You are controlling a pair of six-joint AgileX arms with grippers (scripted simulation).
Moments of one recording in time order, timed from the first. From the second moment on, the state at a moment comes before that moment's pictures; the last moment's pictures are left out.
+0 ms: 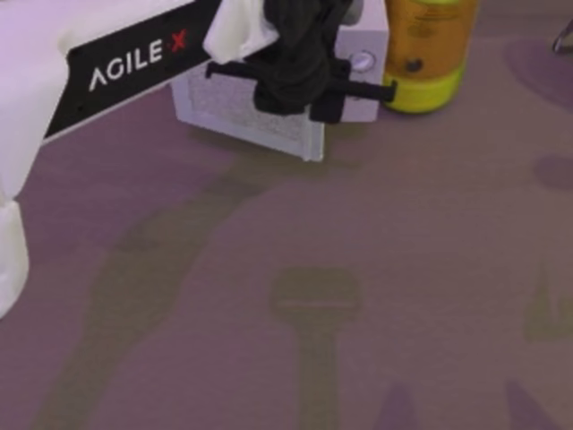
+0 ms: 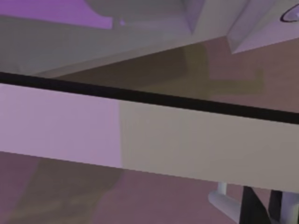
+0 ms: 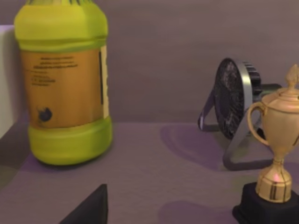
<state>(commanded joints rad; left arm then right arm) -0.65 2.13 1.89 -0.83 -0.19 -0.33 0.00 0.00 0.00 0.00 0.00 0.00</state>
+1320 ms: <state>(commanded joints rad) -0.64 2.09 1.83 -0.80 -0.16 -0.28 0.00 0.00 0.00 0.00 0.00 0.00</state>
